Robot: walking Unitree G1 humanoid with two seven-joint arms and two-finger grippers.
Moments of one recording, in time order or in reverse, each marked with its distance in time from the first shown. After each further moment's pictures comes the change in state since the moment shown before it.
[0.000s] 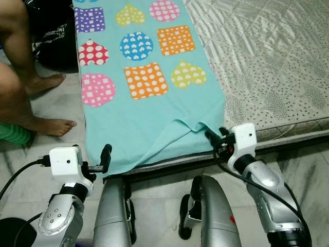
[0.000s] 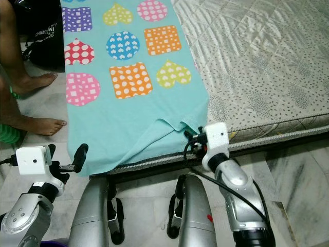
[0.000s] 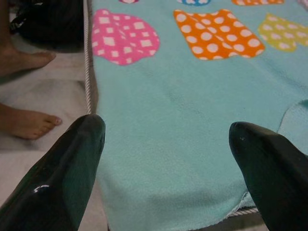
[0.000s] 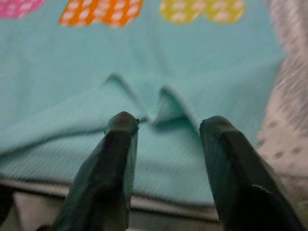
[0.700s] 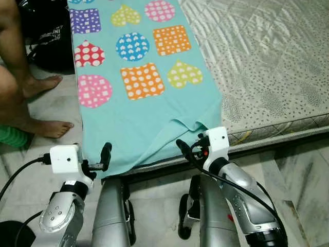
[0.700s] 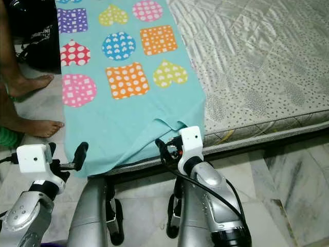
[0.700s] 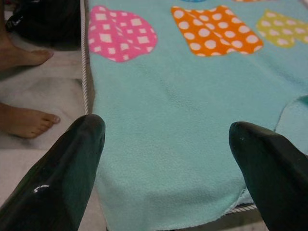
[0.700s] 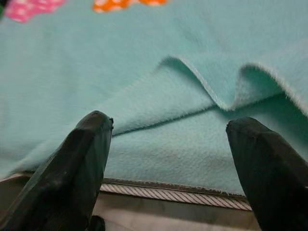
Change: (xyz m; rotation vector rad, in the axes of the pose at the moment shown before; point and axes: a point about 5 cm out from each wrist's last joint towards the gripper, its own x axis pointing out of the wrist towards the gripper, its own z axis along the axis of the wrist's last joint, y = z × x) left arm -0.003 0.002 -0.002 -0.005 0.011 0.011; right arm 0.031 0.044 -0.008 0.115 0.073 0.045
